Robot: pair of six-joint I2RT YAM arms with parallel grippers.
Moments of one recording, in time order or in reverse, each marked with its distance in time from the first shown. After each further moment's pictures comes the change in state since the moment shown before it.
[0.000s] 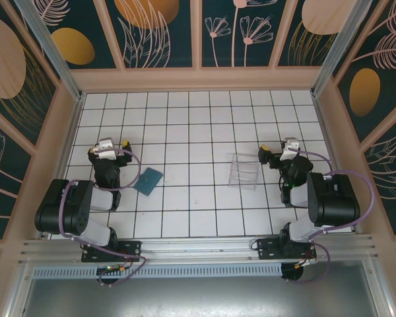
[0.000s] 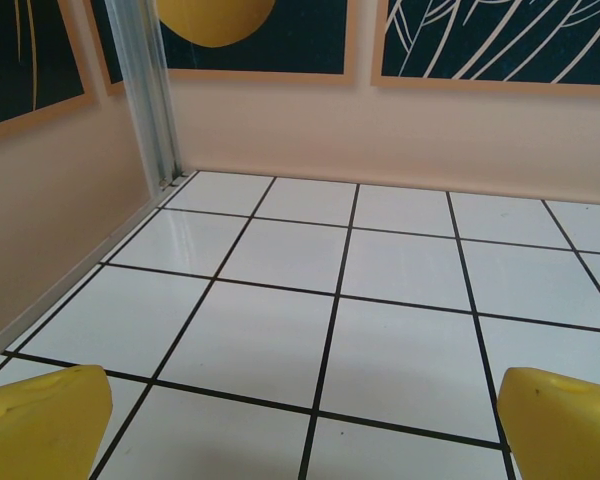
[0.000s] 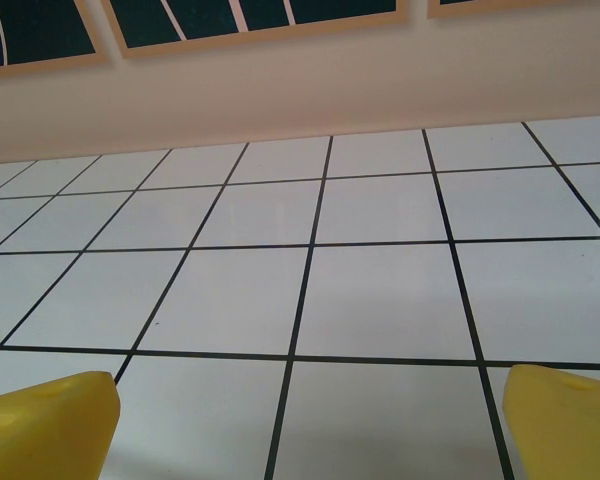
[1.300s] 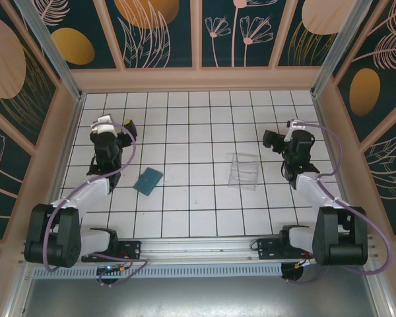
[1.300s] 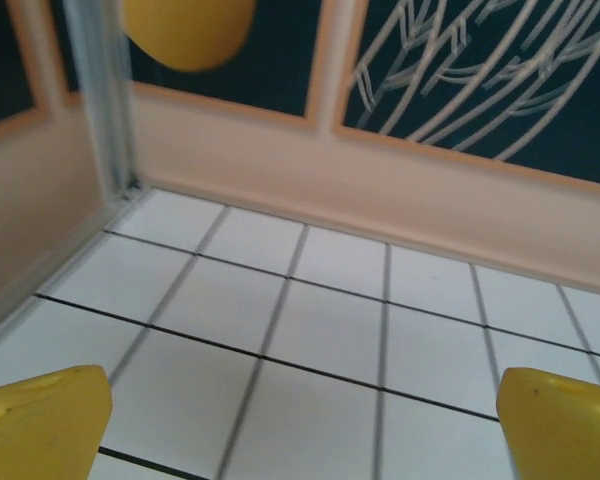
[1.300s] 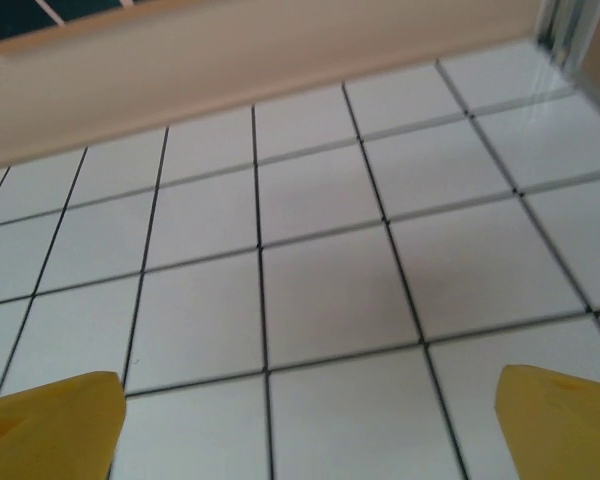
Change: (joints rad) left arm -0.099 -0.252 0.401 -0.782 -0.023 -0.224; right arm 0.093 -0.338 0.393 -1.017 0.244 0.148
